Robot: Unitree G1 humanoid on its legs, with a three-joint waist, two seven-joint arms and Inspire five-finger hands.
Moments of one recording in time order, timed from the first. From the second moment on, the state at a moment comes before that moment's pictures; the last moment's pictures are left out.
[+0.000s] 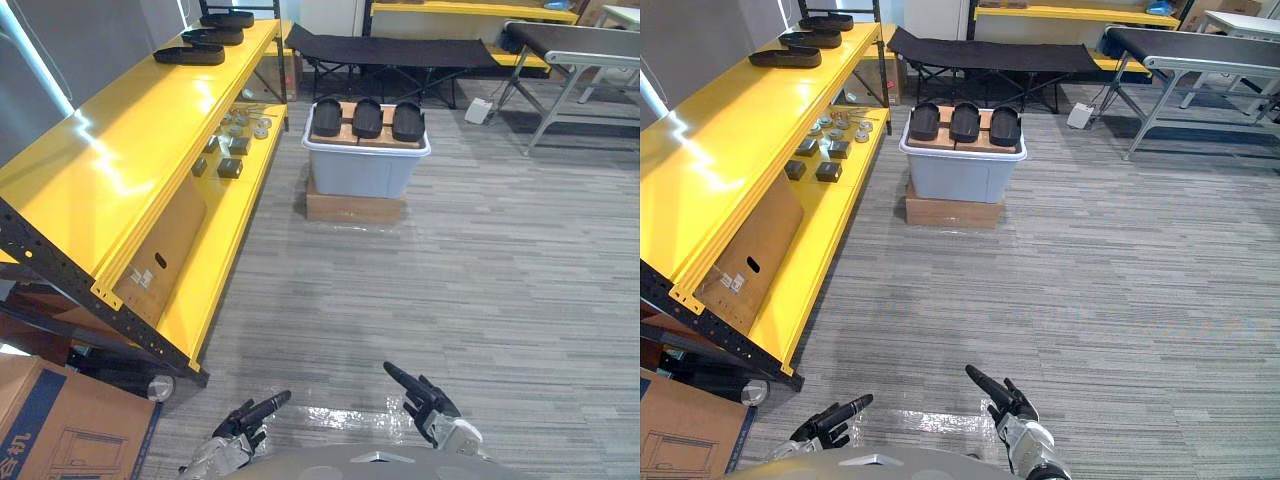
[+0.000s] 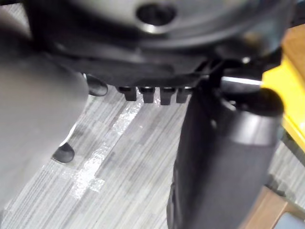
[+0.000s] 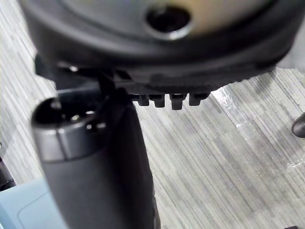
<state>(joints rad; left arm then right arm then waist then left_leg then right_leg) 0.07 0.08 0.18 1.08 -0.40 0.07 -0.14 -0.02 -0.04 -0.34 1.08 0.37 0.01 0.14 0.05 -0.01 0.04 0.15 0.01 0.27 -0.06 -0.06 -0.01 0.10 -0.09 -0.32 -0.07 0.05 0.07</state>
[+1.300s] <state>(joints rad) 0.27 -0.04 0.49 1.02 -0.39 0.05 -0.14 0.04 -0.03 -0.04 1.00 0.32 -0.24 0.16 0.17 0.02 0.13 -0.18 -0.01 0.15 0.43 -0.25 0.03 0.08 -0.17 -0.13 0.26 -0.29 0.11</state>
